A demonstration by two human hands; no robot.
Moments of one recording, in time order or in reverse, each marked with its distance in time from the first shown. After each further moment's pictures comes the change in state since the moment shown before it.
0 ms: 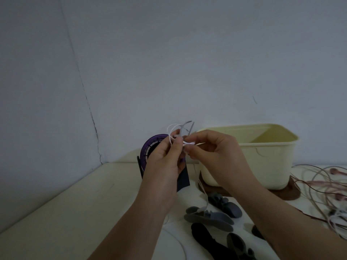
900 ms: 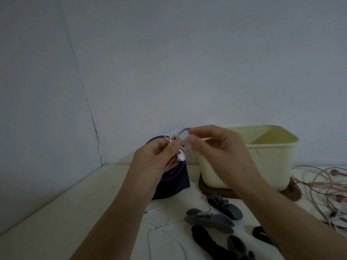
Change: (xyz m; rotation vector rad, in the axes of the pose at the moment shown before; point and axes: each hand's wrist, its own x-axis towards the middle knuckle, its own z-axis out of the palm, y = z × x) left_hand 0.009 0.016 -0.024 0.203 -0.076 0.019; right_hand 0.000 -0.012 -0.006 -0.009 0.036 -0.032
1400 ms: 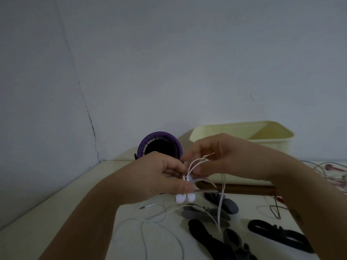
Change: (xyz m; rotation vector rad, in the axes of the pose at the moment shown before) left_hand -0.015 0.027 -0.014 0.531 -0.627 -0.079; right_hand 0.011 -0.011 -0.037 -0.305 -0.703 0.145
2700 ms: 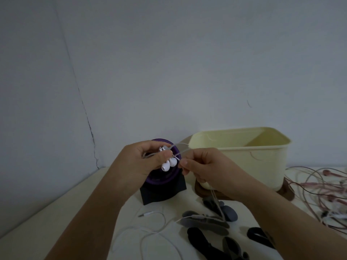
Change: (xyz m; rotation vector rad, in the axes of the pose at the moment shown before) left_hand 0.008 -0.010 -0.010 -0.236 0.550 0.077; right_hand 0.018 0.016 0.033 0.176 0.296 0.023
